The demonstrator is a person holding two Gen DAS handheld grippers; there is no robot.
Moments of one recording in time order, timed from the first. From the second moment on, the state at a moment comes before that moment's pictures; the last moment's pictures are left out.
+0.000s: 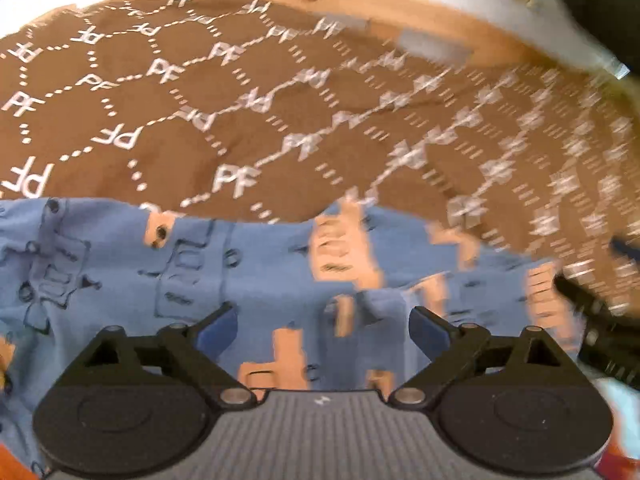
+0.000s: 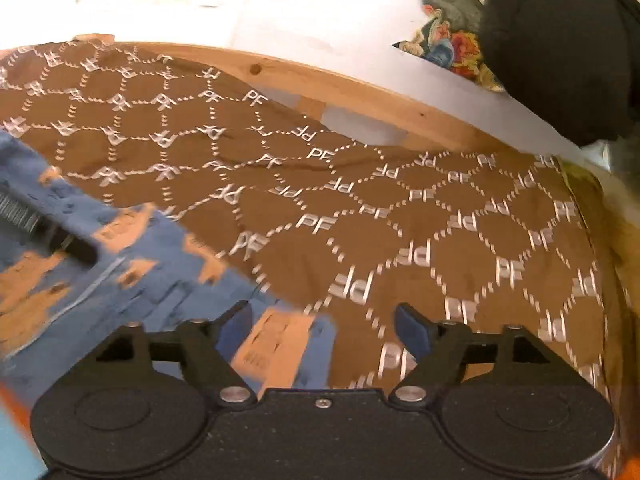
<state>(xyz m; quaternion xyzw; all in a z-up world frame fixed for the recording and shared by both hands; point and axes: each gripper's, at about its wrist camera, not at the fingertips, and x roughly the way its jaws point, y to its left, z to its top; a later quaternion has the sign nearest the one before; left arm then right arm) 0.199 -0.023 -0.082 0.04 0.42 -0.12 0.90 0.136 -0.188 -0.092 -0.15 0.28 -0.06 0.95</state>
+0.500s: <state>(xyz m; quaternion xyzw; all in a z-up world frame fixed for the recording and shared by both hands) 0.170 0.016 -0.079 -0.01 0.41 -0.10 0.91 0.109 -0.213 -0.097 -0.17 0.29 -0.08 0.94</state>
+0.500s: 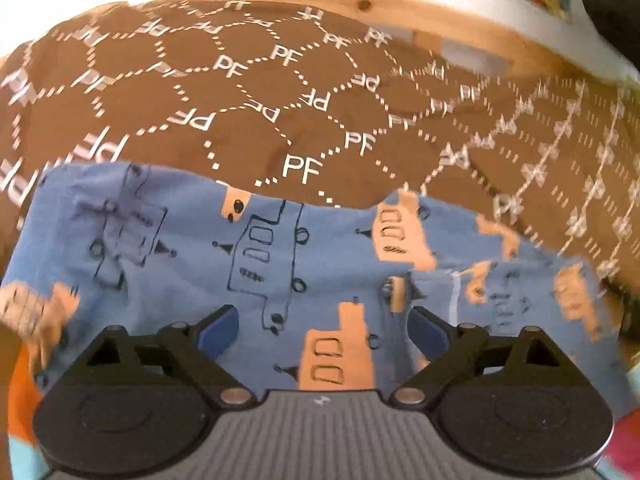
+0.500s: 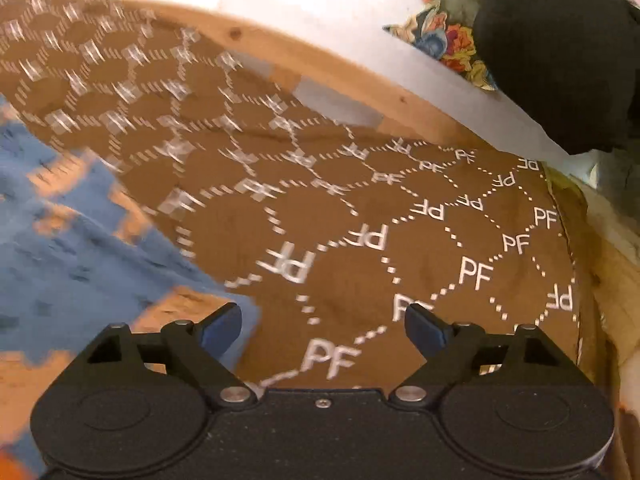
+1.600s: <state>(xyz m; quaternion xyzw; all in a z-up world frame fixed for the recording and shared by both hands) 0.121 0.142 -0.036 -0.08 0.31 0.03 0.95 0.048 -0.124 -0.117 -0.18 0.23 0.08 0.95</state>
